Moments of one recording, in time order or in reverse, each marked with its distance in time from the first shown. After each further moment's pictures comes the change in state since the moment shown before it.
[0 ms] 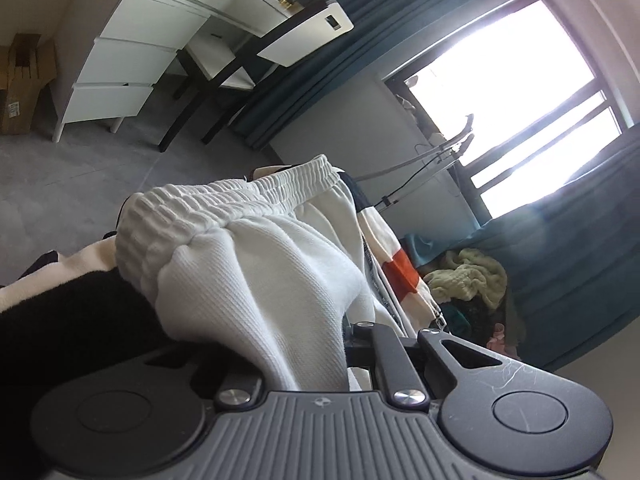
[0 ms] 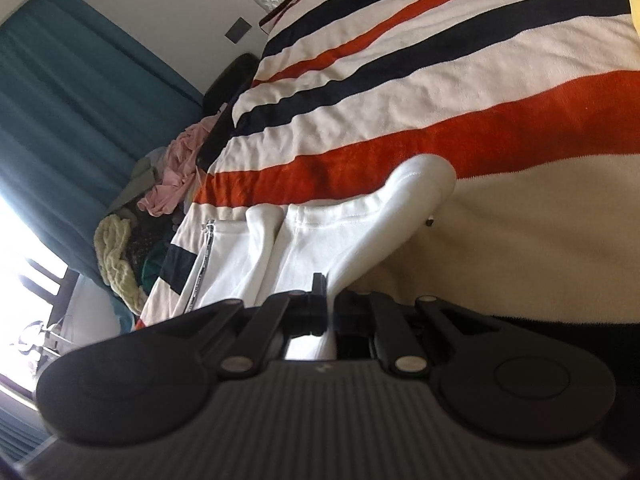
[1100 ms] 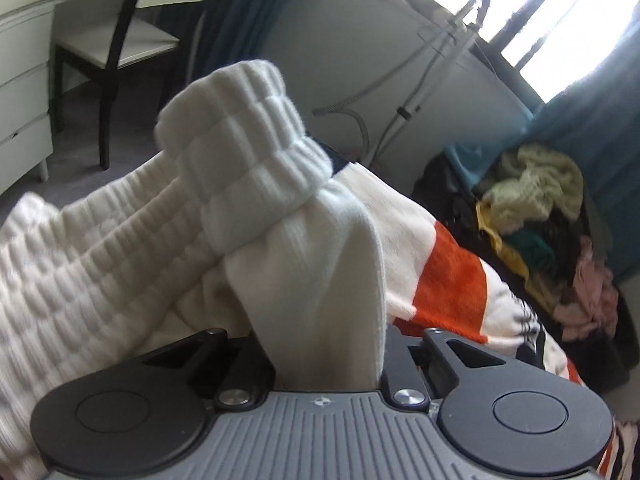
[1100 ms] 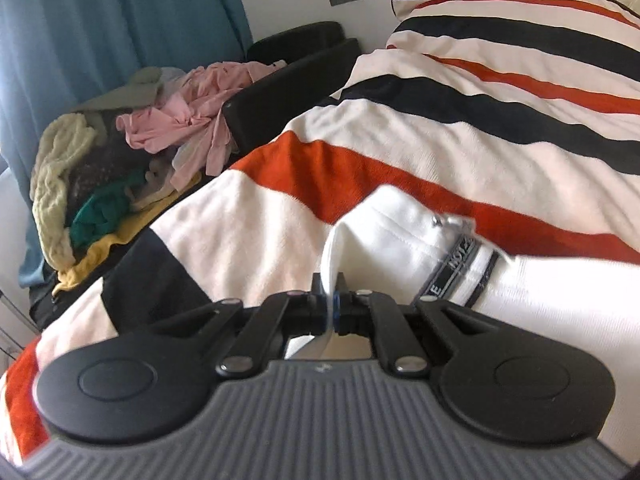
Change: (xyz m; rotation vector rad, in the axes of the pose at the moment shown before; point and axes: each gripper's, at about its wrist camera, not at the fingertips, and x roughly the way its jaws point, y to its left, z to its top) left arm 0.386 -0.154 0.093 0.322 0.264 0.193; right arm 0.345 0.251 -0.003 -0.465 -0.053 -0.148
